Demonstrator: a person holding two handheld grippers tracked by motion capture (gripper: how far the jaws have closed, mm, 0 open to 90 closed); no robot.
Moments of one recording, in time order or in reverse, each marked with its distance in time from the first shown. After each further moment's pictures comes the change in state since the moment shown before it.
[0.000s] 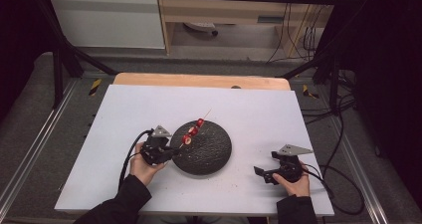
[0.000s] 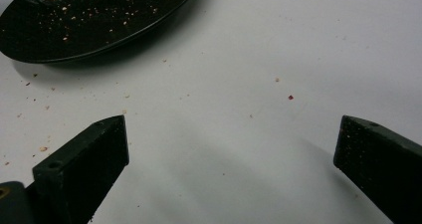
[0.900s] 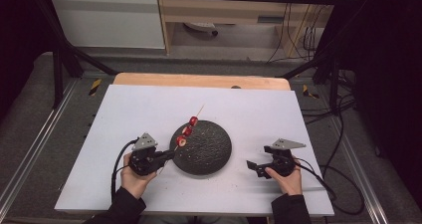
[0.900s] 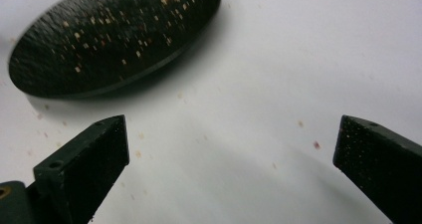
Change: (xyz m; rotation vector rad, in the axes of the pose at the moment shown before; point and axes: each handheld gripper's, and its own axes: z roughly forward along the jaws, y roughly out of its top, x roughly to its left) left arm -0.002 -0.026 -0.034 -0.203 -0.038 -0.021; right arm 0.007 0.017 0.014 -0.027 0.022 0.002
